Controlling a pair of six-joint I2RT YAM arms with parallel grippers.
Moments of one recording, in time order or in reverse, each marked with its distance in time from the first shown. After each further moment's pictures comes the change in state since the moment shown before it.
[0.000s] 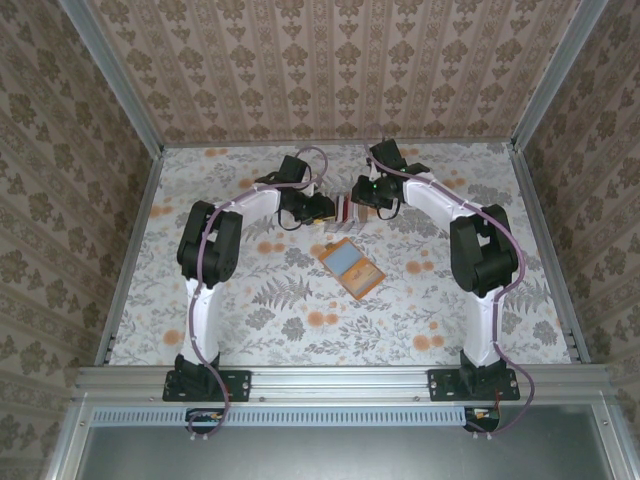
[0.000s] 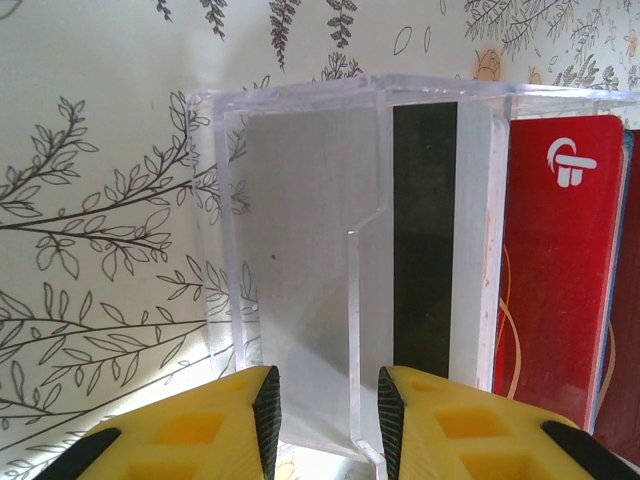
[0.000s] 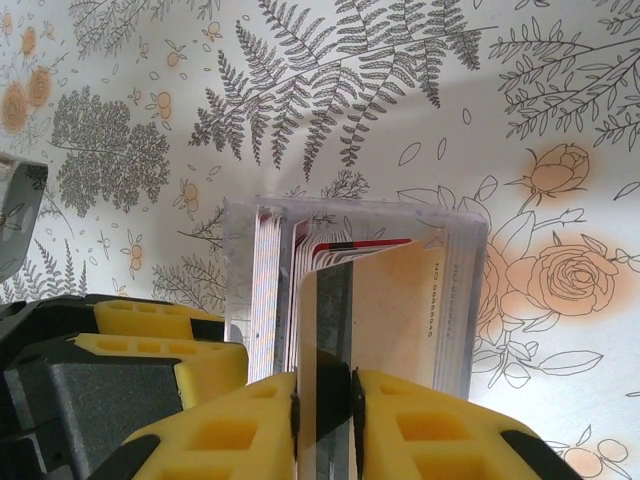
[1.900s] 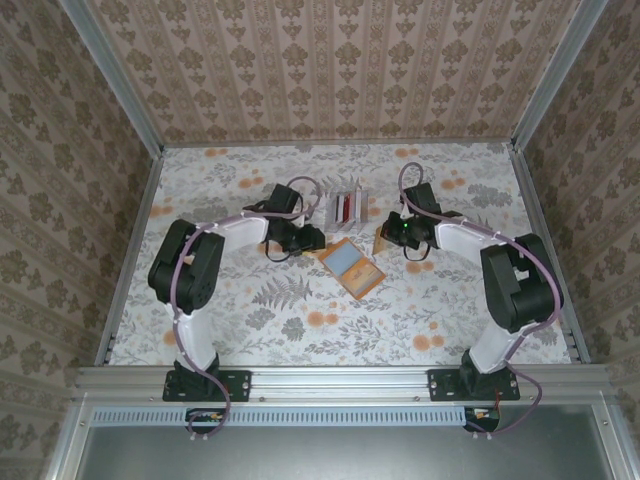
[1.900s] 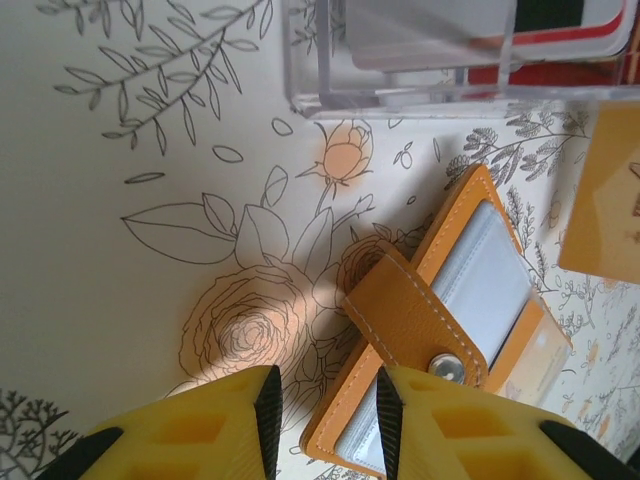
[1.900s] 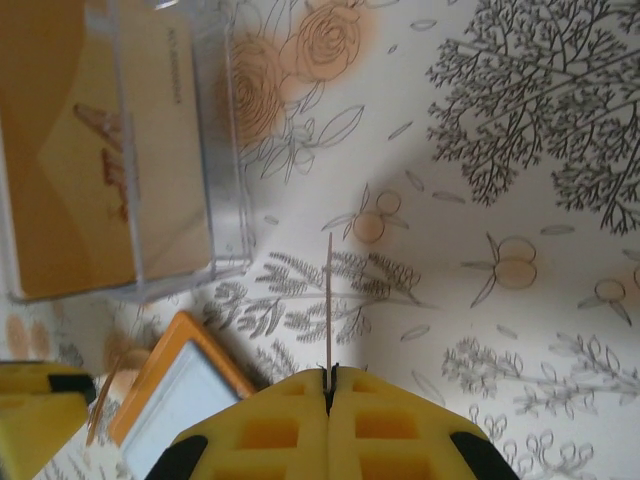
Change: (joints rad) left arm -0.039 -0.298 -0.444 0.076 -0.051 0.000; right arm -0.088 -0.326 -0.639 0.335 -0.031 0.114
